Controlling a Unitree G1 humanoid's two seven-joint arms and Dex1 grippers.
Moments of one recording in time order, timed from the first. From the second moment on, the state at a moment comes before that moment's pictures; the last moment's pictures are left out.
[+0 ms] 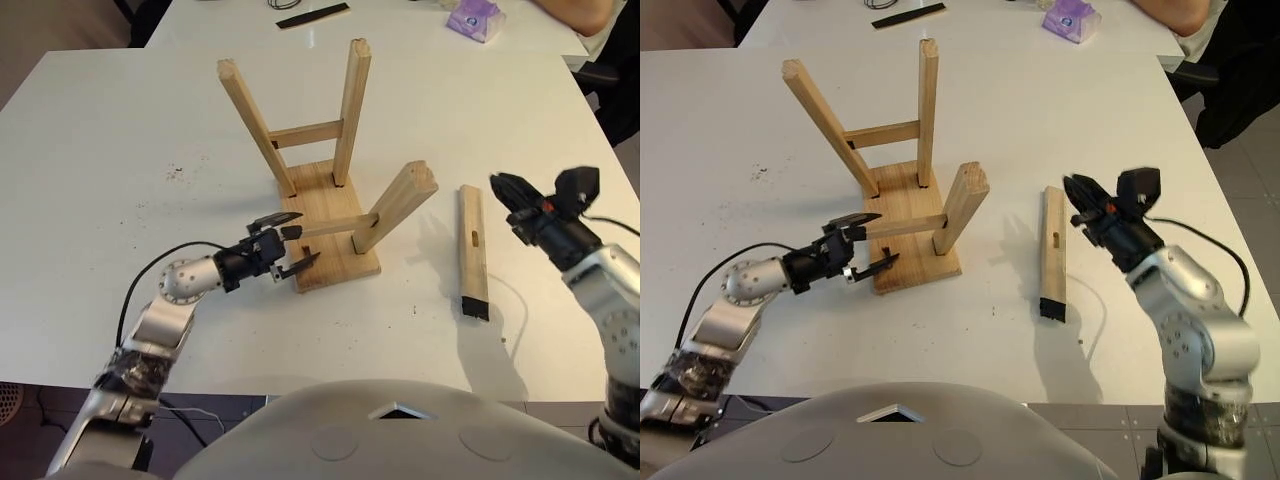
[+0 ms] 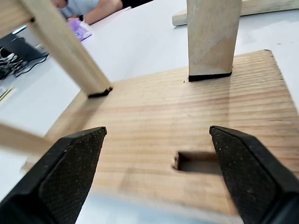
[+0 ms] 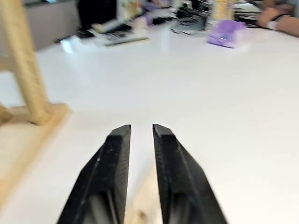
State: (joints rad) left arm 0.18 0.62 -0.16 -0.11 -0.12 -0.22 -0.74; right arm 0.28 -0.52 -0.32 -0.65 0.59 0.71 0.22
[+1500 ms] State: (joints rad) left arm 0.43 0.62 0.13 -0.31 -0.32 0.06 -0.73; right arm 0.59 -0.32 -0.08 -0.66 0.23 0.68 0.08
